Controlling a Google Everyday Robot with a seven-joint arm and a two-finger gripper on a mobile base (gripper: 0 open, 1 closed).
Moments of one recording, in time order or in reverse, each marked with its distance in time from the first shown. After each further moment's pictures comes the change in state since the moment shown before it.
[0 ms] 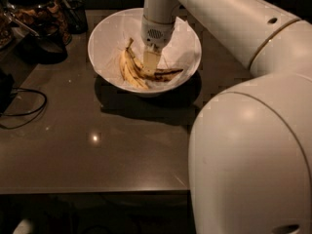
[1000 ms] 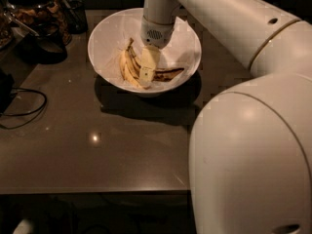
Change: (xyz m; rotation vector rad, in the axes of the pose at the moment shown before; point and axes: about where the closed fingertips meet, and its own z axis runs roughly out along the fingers) arm -0.001 -0.003 0.001 0.007 -0.011 0.001
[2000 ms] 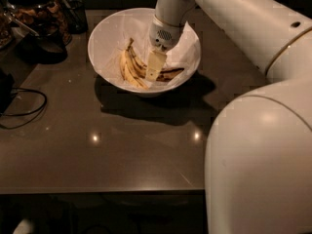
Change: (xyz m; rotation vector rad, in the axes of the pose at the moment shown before) arm 0.011 0.002 -0.003 -0.025 -0.093 0.017
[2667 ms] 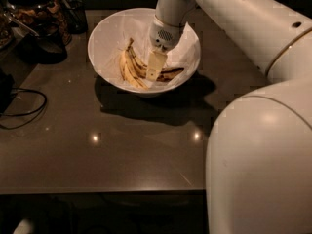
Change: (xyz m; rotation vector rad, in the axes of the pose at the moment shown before) arm 0.001 0.000 0.000 0.000 -0.001 0.001
